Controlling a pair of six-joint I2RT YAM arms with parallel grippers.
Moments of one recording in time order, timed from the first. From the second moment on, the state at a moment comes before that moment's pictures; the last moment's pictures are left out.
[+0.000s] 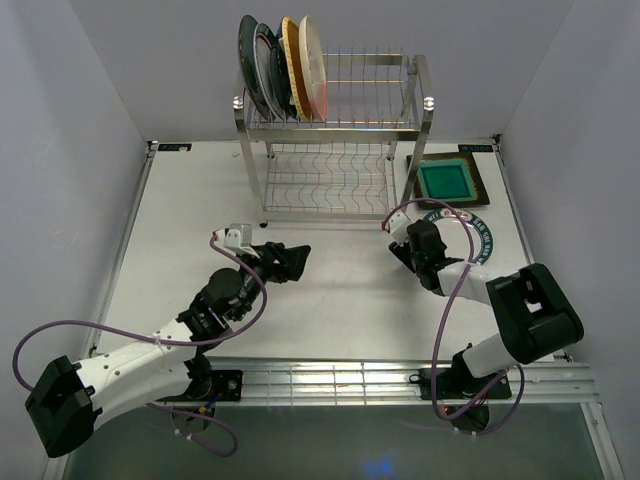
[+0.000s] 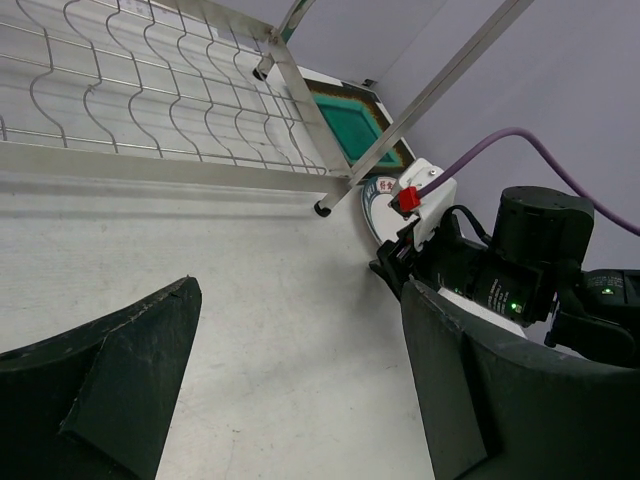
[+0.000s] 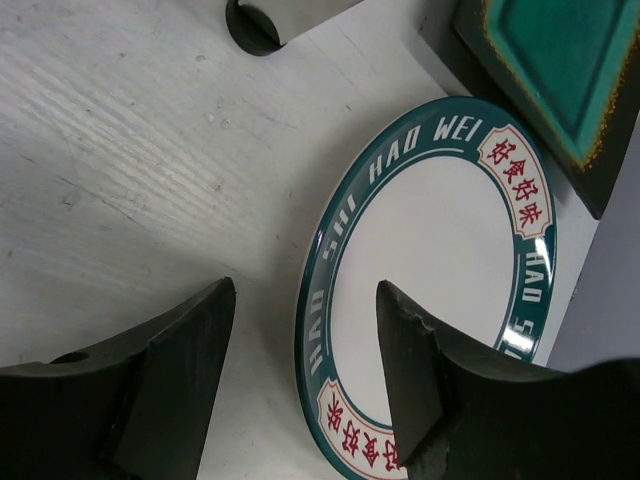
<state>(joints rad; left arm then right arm) -0.86 0.83 0.36 0.49 -0.35 -0.58 0.41 1.47 0.53 0.26 0.31 -0.56</state>
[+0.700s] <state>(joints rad) -0.86 0.83 0.35 0.50 -0.35 -0.58 0.45 1.61 0.54 0.36 0.54 -0.62</state>
